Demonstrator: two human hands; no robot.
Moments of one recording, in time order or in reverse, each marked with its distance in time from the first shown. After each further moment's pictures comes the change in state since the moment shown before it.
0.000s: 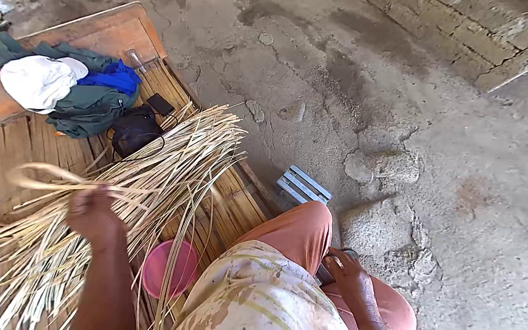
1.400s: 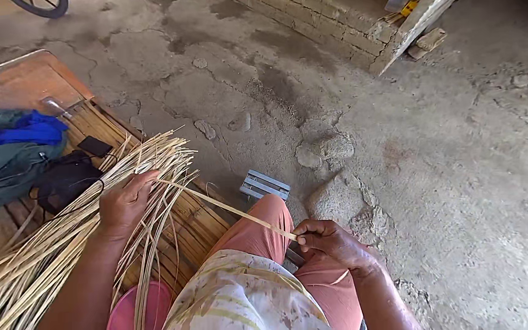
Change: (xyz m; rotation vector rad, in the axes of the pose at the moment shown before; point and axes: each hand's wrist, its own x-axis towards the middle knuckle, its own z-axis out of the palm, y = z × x) left_hand -0.024 0.042 0.143 0.400 -0.836 0.805; right_hand 0.022 -0.050 -0.124 0.809 -0.519 -0.129
